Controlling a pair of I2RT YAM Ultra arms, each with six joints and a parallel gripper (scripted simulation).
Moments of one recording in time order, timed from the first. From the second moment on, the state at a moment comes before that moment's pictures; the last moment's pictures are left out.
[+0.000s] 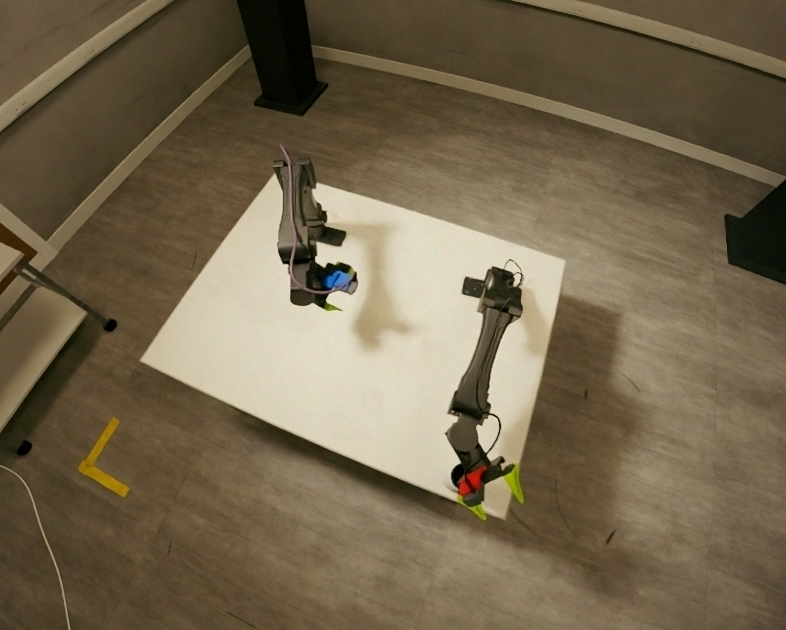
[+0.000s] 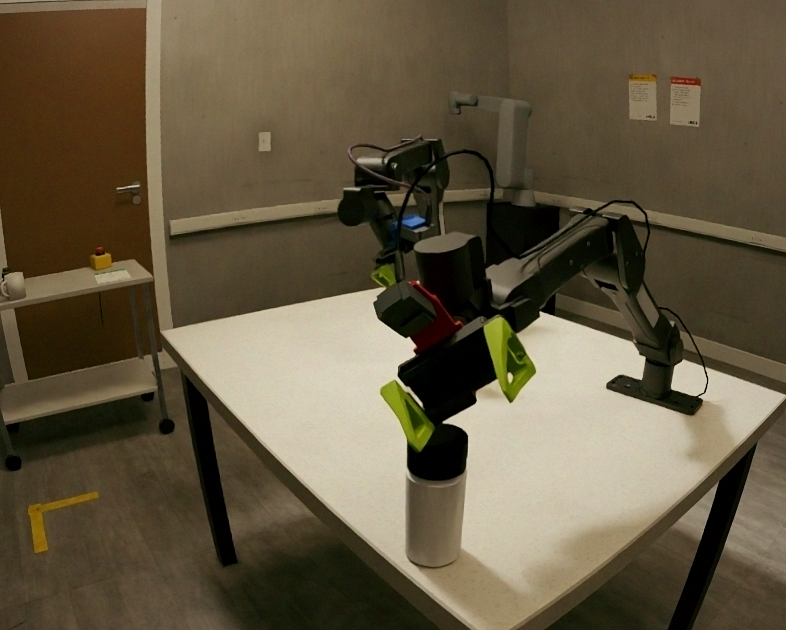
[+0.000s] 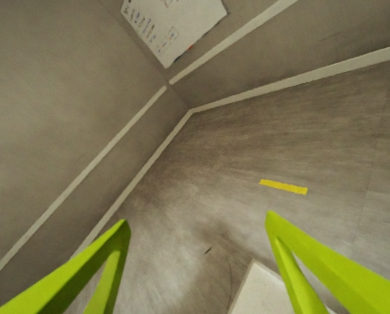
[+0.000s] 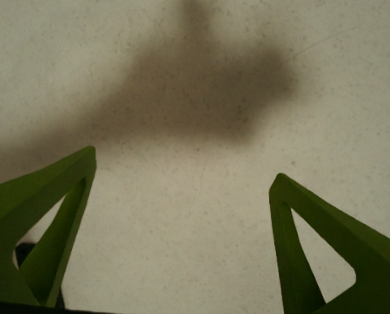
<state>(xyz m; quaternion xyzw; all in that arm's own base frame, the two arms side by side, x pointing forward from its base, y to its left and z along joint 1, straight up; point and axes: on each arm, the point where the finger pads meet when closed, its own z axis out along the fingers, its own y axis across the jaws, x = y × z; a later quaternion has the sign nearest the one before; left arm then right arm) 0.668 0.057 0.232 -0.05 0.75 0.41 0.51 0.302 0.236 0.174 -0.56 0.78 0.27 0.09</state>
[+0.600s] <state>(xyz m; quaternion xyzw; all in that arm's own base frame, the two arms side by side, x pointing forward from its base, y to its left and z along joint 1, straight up) 0.683 0.110 0.153 0.01 0.76 0.18 0.62 0.295 0.181 0.238 -0.24 0.94 0.20 0.15</state>
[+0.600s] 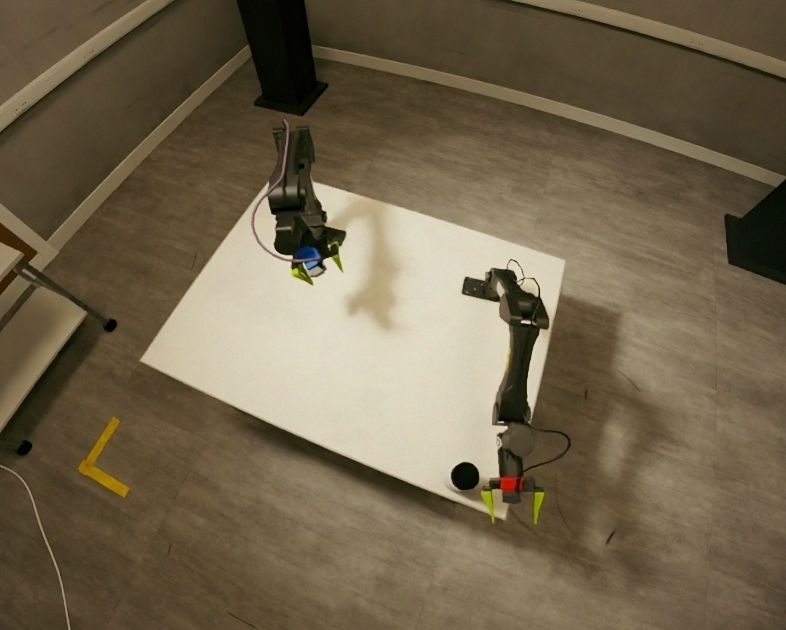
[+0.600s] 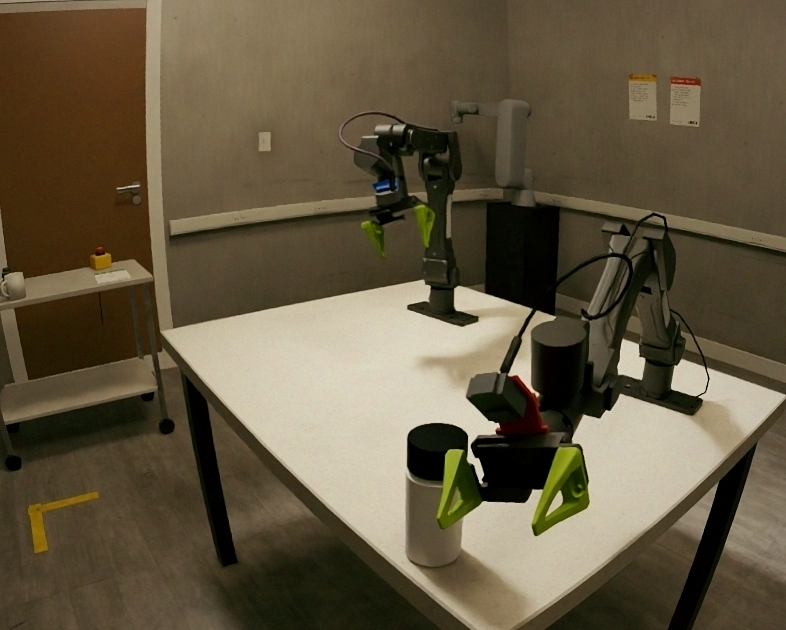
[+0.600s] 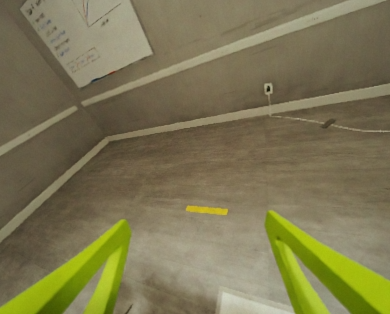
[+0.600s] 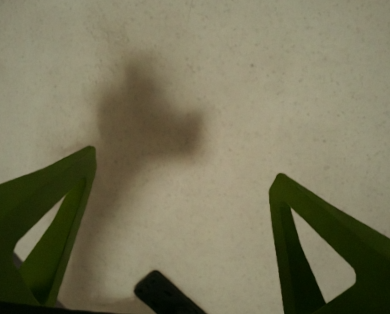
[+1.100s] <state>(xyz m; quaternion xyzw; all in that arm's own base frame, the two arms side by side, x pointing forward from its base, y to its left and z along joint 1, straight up) 0.648 0.101 0.091 0.13 0.73 -0.05 0.67 0.268 0.139 0.264 0.09 0.96 0.20 0.15</state>
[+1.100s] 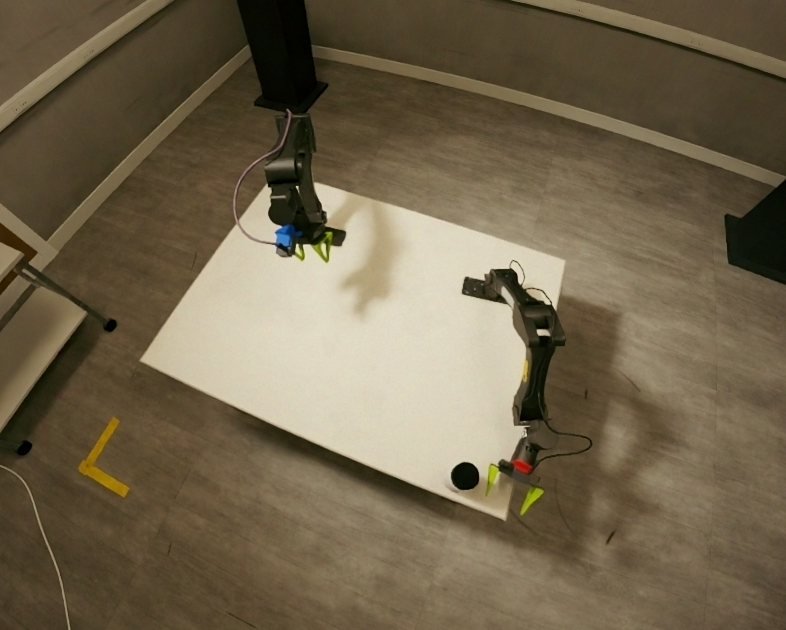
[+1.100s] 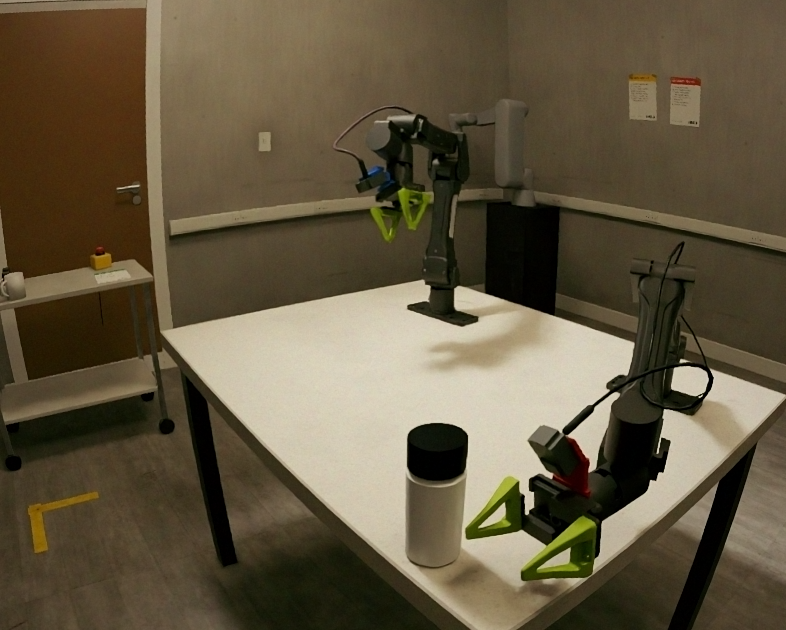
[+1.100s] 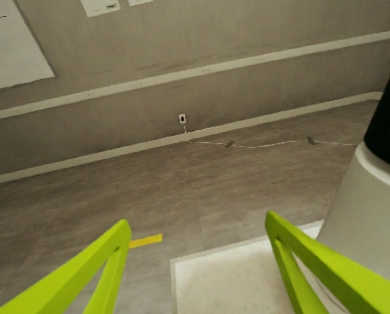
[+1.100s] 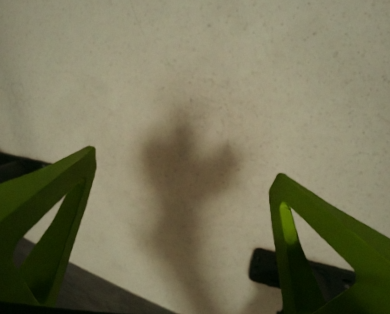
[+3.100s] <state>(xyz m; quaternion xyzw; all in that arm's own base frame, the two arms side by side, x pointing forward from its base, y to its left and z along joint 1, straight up) 0.551 0.051 0.049 0.28 0.65 -0.28 0.65 0.240 0.091 0.292 0.54 0.79 0.22 0.15</state>
